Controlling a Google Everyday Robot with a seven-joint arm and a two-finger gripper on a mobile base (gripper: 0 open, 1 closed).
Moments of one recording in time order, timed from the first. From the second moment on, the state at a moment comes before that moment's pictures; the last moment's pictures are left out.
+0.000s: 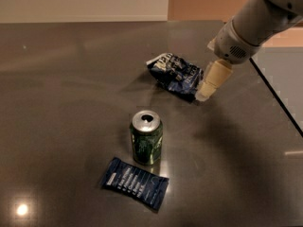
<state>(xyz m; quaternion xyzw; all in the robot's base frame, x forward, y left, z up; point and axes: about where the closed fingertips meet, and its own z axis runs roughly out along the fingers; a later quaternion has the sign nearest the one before) 0.572 -0.151 0.908 -0.58 0.78 0.05 0.24</state>
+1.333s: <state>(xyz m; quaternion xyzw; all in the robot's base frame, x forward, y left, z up) 0.626 -0.128 0.849 -0.57 0.79 0.08 0.21</state>
